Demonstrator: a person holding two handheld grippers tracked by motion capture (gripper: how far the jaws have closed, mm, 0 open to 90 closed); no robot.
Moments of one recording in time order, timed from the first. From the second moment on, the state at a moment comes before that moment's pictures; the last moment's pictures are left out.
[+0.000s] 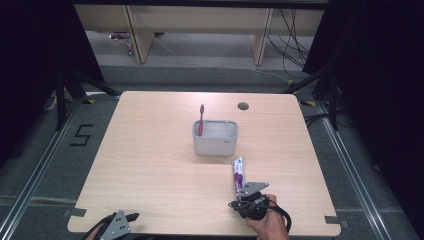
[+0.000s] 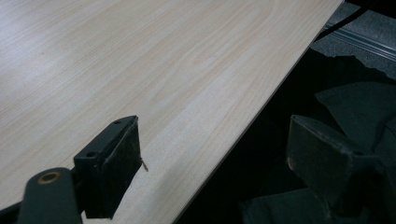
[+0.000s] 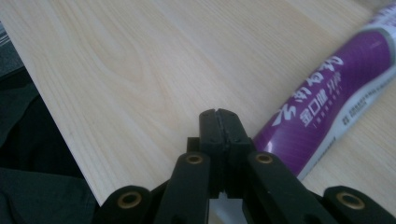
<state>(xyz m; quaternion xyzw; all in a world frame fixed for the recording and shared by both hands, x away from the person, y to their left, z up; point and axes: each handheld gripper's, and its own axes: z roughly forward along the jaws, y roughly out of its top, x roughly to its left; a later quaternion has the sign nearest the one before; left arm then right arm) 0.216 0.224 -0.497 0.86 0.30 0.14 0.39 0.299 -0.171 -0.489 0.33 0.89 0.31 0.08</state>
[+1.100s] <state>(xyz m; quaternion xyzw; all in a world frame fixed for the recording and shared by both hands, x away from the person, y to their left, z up) 0.216 0.224 -0.498 0.87 0.29 0.14 0.38 0.291 -0.216 -0.483 0.37 0.87 0.30 0.11</state>
